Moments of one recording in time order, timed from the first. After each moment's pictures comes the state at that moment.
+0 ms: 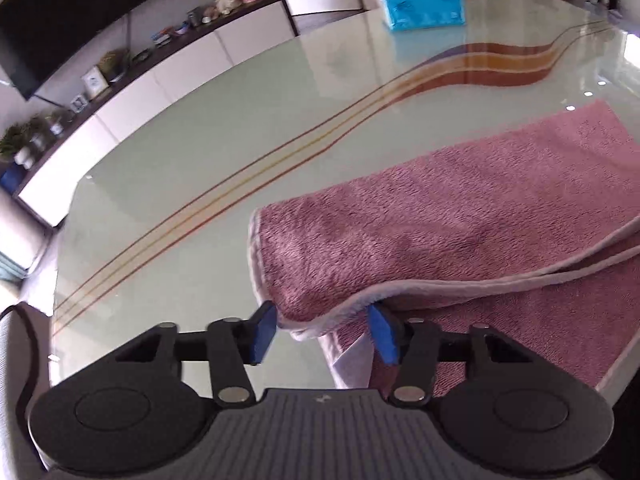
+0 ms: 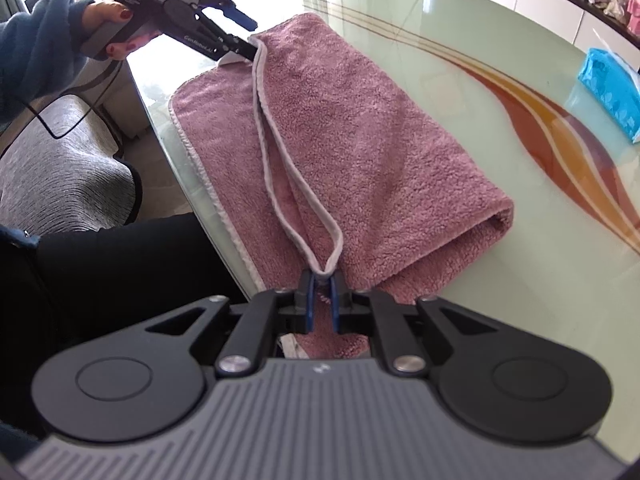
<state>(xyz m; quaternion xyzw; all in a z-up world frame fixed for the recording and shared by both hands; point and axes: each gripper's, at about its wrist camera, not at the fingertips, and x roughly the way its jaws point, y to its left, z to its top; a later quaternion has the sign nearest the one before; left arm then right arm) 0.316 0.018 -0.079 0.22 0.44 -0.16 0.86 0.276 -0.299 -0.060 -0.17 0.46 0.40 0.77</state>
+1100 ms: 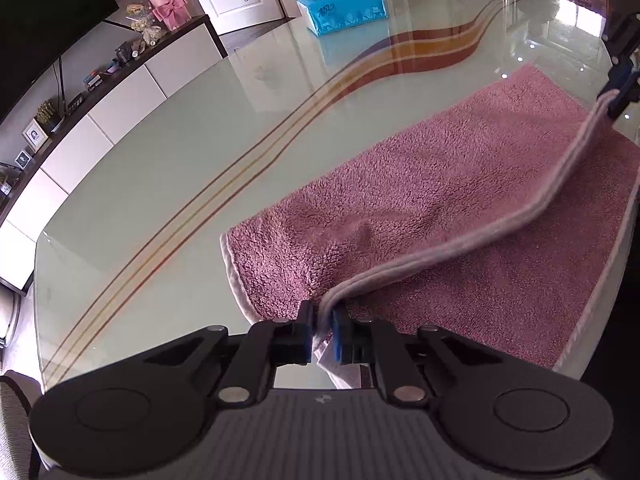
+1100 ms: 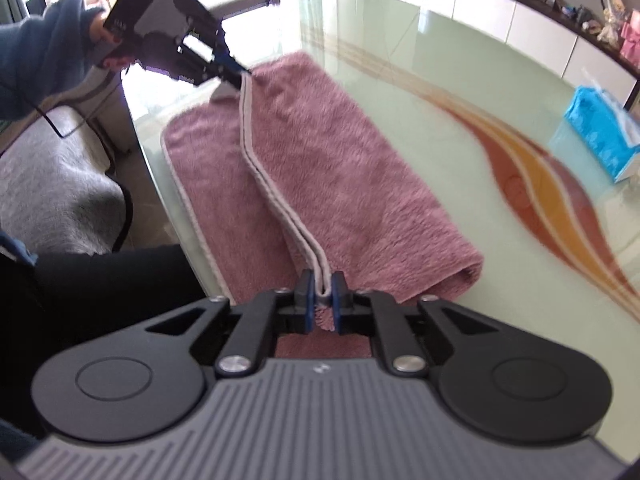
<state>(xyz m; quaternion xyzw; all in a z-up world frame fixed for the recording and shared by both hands) 0.297 0.017 -0.065 0.28 0.42 -0.24 0.83 0.289 -0.305 -0.027 -0.18 0.42 0.40 0.79</state>
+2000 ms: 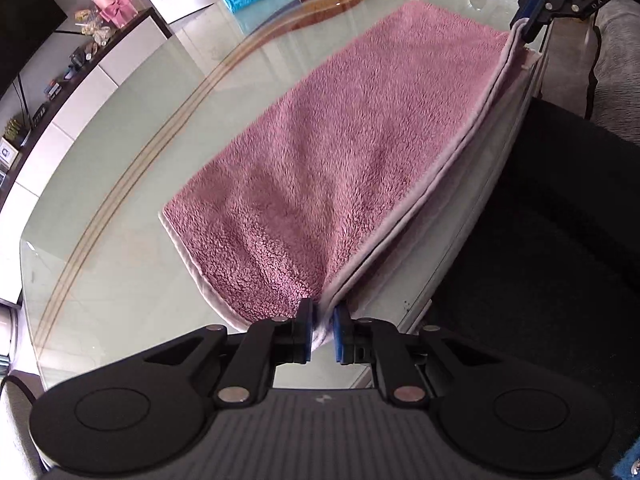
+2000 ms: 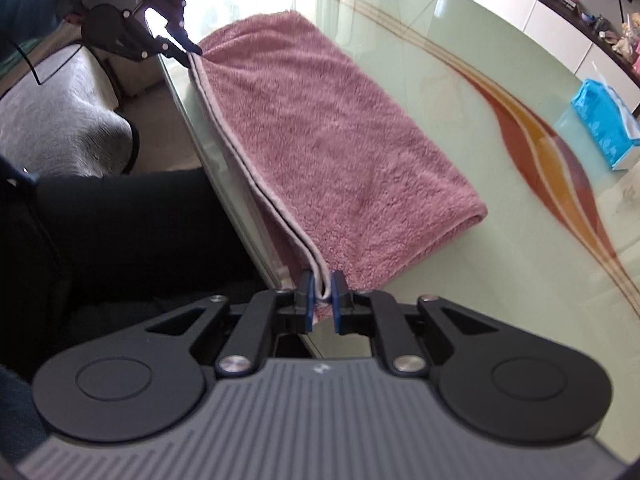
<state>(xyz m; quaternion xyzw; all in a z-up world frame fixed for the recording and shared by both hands) 0.210 -0.011 -0.074 0.33 0.46 -0.27 0.78 0.249 -0.311 -0.050 -0.26 0.45 0.40 0.76</state>
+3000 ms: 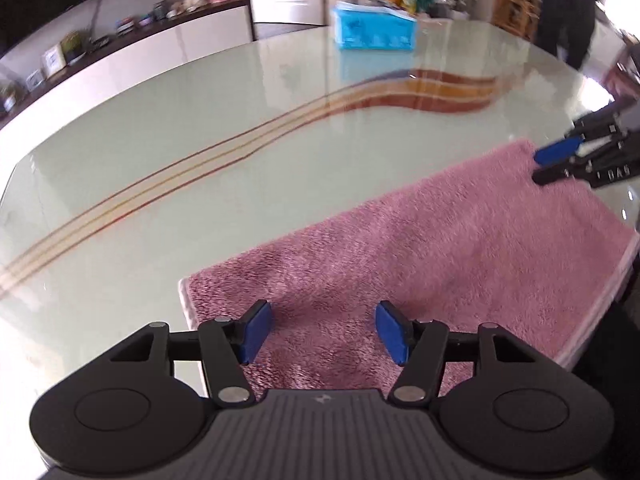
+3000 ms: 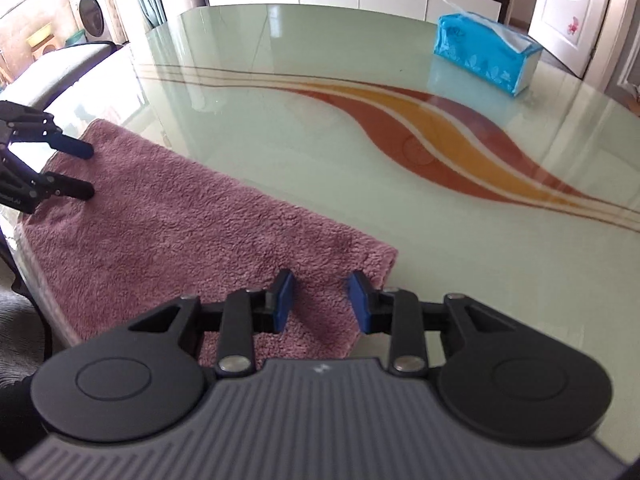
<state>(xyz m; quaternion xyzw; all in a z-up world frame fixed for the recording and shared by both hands) 0.300 -0.019 -0.085 0.12 0.44 -0.19 0.87 0.341 -0.306 -0.080 -0.09 0.45 0.20 0.87</state>
